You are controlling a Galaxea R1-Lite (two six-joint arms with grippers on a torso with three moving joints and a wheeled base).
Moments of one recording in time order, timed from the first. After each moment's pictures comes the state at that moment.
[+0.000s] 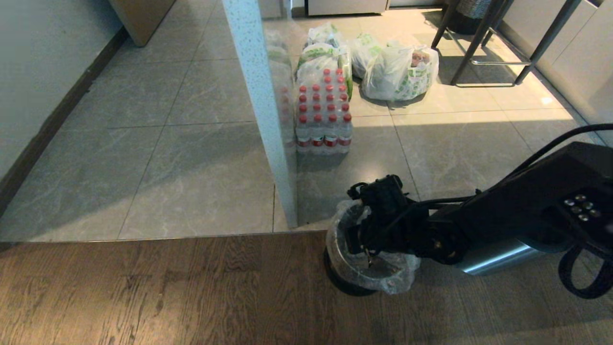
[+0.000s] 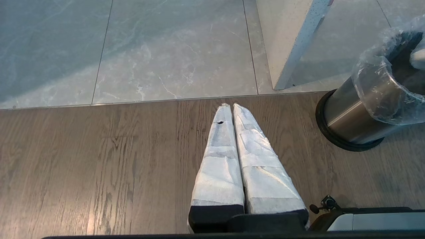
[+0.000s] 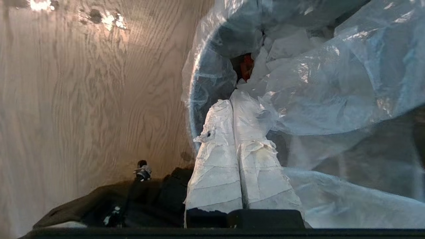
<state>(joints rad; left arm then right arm) 0.00 0.00 0.00 0.00 0.00 -0.01 0.61 2.15 -1.15 -0.29 -0.14 0.19</state>
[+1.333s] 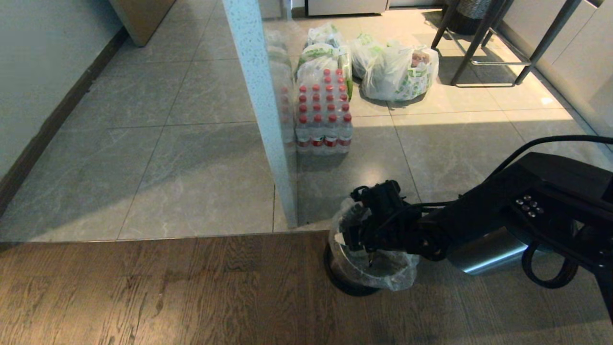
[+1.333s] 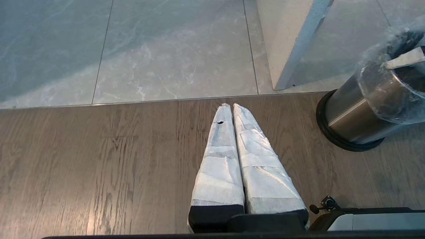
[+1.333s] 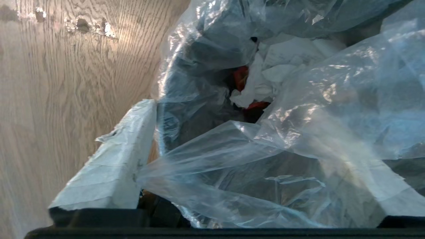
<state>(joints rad) 0.00 0.00 0.00 0.00 0.00 -0.01 0.54 2.26 -1.21 -0.34 -0.12 0.20</state>
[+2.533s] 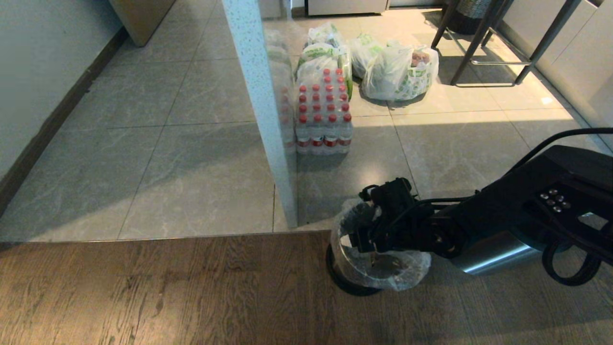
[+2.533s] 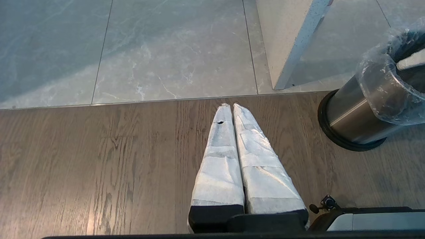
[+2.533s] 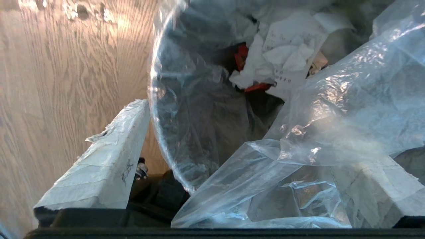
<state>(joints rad) 0.00 0.00 0.00 0.00 0.00 -0.01 0.52 2.20 -1.16 -0.29 -0.05 0.22</state>
